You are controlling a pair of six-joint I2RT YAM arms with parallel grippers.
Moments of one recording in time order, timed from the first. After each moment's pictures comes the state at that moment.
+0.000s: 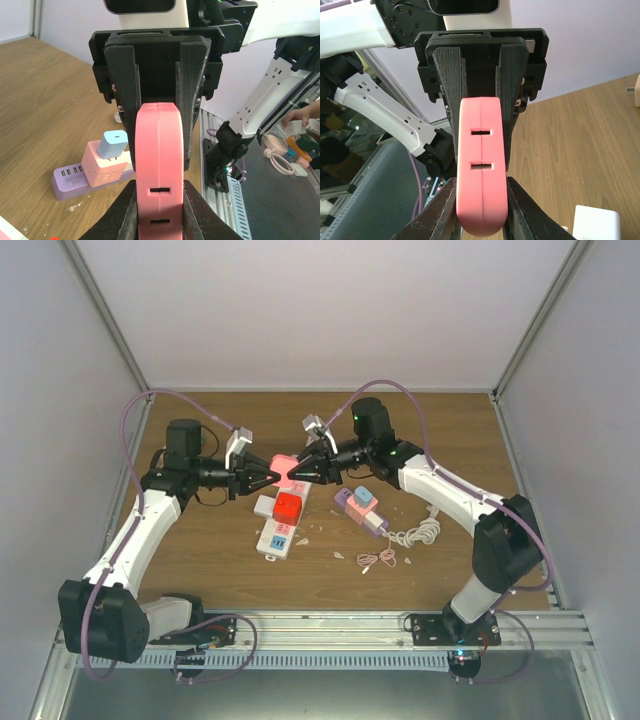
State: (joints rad) left arm -0.12 1.19 0.98 -0.41 1.28 0.19; right arm 0.61 1.65 1.29 -0.01 -1.19 0.08
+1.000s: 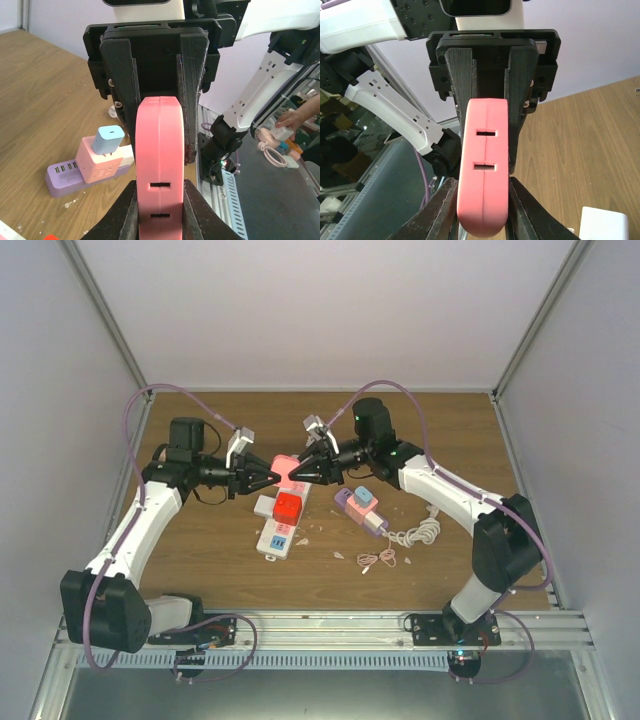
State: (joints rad) left arm -0.12 1.24 1.04 -0.55 1.29 0.31; right arm 0.61 1.65 1.28 0.02 -1.22 0.10
